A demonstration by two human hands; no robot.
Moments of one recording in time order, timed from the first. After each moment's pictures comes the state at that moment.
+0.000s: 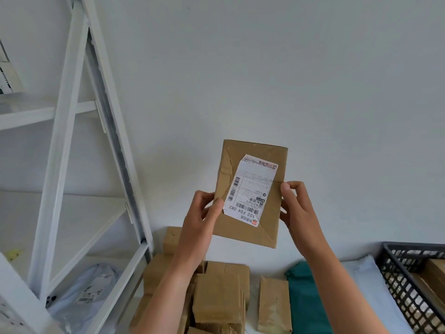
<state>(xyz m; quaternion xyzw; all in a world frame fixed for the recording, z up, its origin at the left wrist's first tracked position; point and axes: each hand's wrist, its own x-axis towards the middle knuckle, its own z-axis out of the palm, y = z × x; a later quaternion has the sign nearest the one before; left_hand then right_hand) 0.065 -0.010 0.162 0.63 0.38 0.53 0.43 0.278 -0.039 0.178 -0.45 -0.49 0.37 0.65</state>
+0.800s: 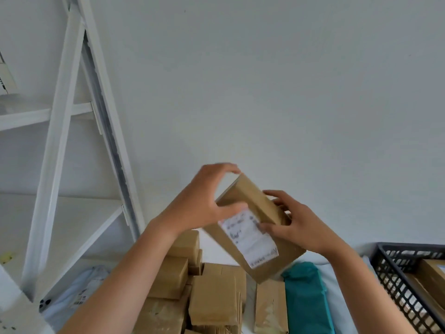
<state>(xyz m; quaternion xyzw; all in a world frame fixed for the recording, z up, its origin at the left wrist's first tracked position) 0.057 0.021 0.230 0.88 0.33 0.31 0.14 0.320 -0.045 0.184 -0.56 -0.71 0.24 0.36</state>
